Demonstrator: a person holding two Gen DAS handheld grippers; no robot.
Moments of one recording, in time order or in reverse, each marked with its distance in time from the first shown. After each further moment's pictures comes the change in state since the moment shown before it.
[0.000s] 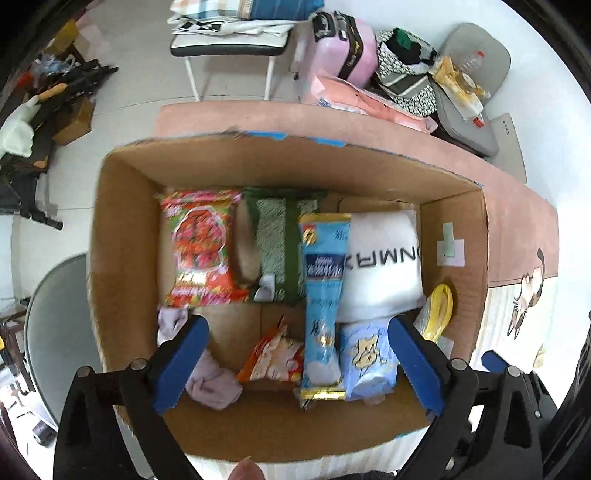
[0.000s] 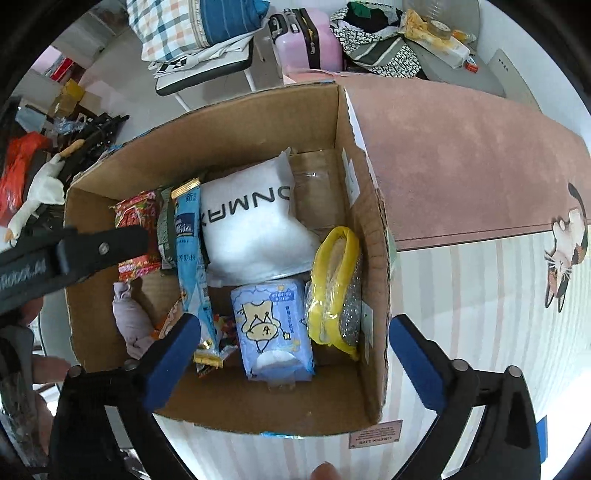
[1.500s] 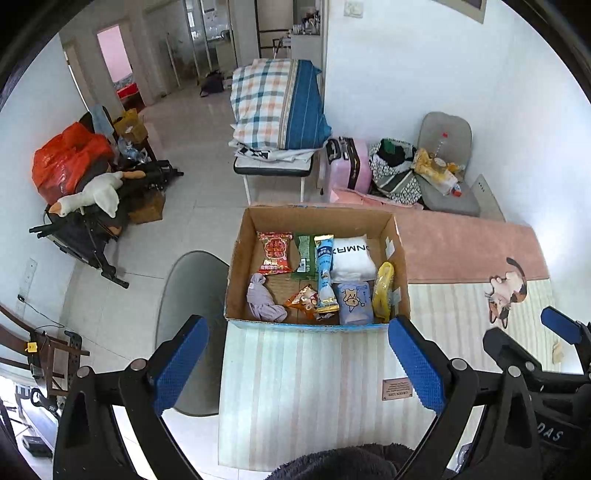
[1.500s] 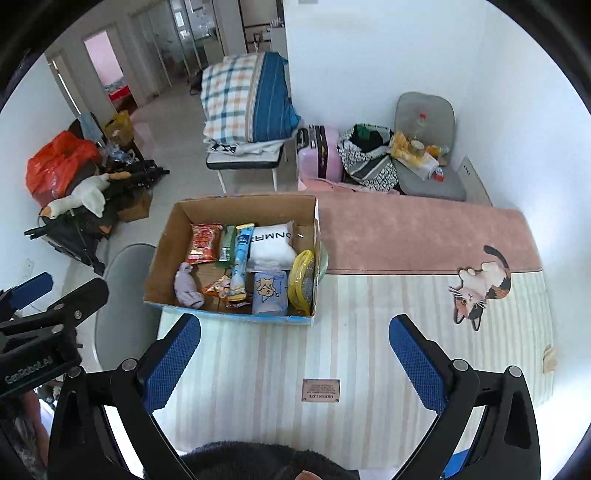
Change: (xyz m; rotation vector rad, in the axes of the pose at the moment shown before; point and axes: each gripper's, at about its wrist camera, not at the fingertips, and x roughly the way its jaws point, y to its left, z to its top) left arm -0.232 -0.053 -0.246 0.024 -0.533 0.171; right arm -0.275 -0.016 -0.198 -0.174 -0.443 -0.028
